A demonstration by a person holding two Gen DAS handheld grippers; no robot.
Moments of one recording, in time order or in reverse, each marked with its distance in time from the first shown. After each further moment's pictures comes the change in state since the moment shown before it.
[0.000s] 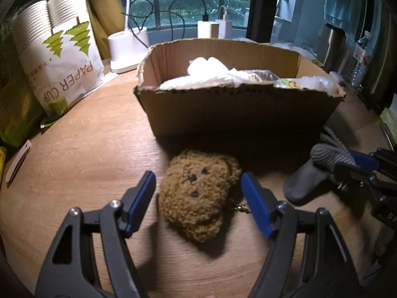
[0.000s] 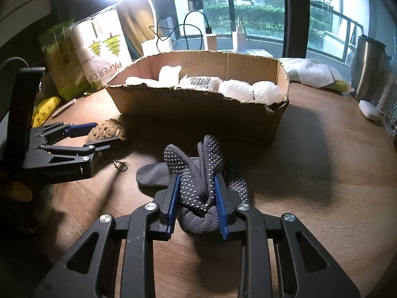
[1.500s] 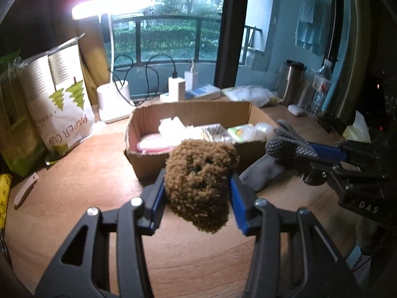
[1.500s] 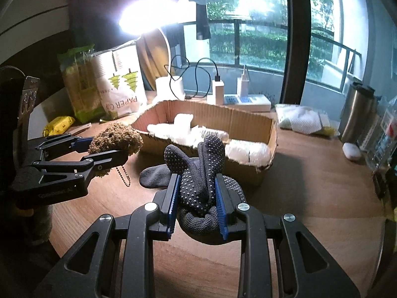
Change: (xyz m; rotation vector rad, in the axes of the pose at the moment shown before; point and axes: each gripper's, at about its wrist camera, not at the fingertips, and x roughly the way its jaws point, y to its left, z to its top) left arm -0.096 -0.023 0.018 0.043 -0.215 -0.136; right arm -0.068 0.024 0.032 -0.076 -0.160 -0.024
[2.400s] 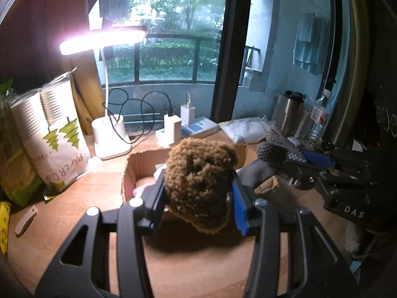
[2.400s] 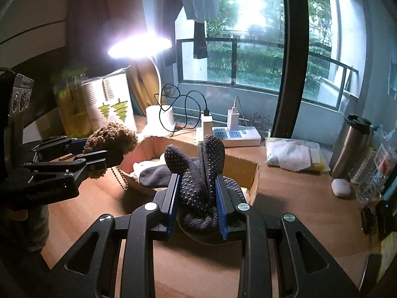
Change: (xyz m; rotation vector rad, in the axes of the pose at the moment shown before) left arm 0.004 -0.001 0.061 -0.015 -0.109 -0.021; right arm 0.005 -0.025 0.051 -0.030 -0.090 -0.027
